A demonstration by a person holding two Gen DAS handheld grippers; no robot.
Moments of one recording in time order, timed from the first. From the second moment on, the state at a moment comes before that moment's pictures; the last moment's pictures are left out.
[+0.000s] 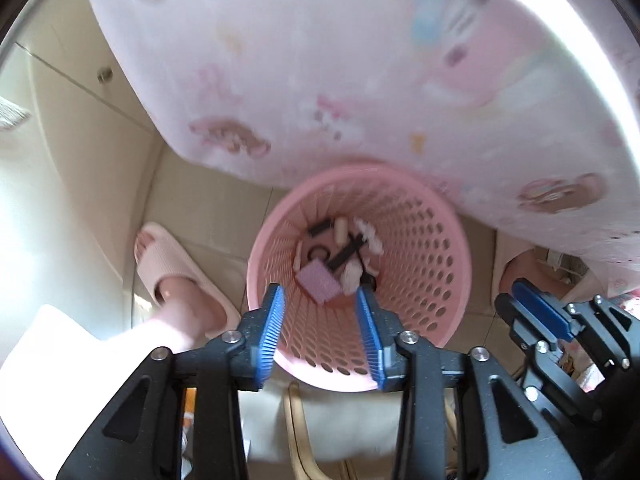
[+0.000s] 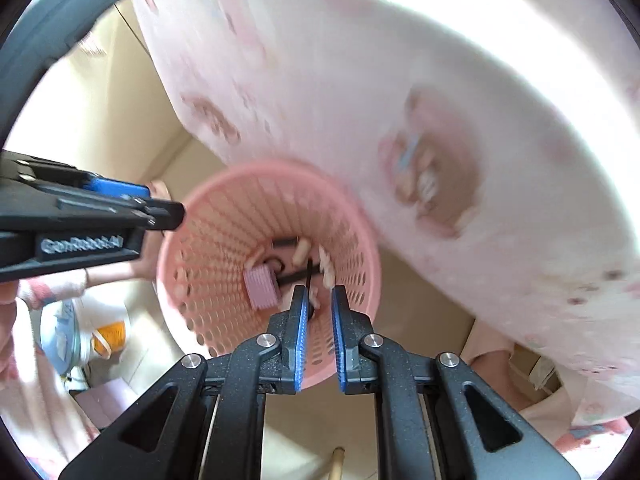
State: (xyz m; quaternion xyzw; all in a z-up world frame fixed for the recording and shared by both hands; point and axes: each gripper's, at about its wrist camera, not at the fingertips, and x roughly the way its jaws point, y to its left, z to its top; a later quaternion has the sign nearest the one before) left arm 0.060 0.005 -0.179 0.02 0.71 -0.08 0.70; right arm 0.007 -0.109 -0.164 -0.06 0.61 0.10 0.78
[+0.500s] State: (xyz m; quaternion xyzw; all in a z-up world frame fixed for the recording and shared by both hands) left arm 0.054 -0.001 -0.062 0.06 0.54 -0.09 0.84; right arm -0.014 -0.158 -0.057 -0.02 0.49 0.04 0.87
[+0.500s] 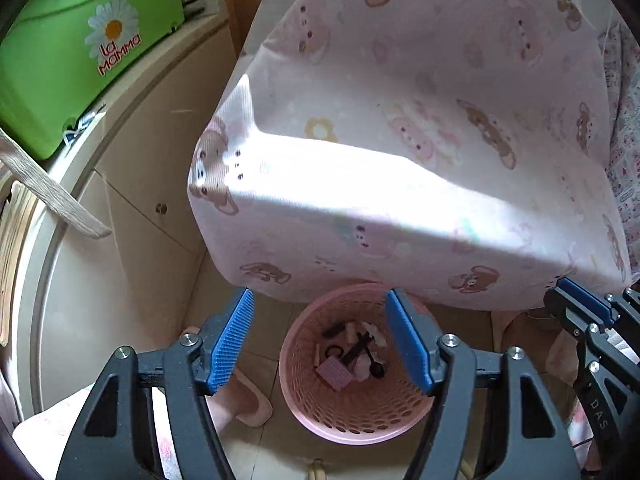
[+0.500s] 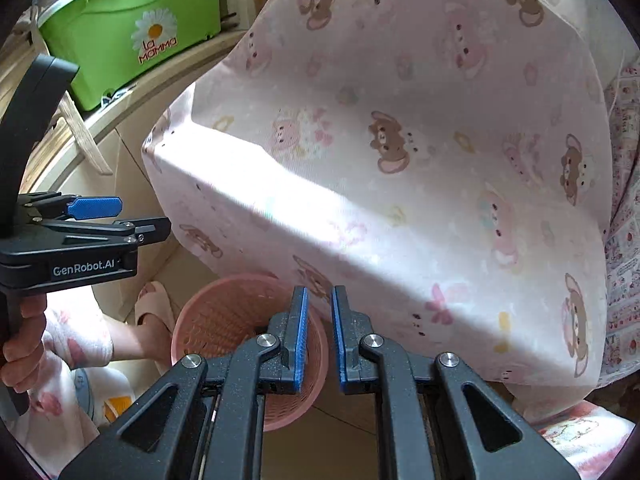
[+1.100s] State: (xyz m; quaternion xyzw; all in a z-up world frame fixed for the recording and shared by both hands) left arm 0.025 -0.010 0.011 0.05 0.38 -0.11 0.92; right arm -0.024 -0.179 -0.017 -0.01 0.39 -0.01 0.92
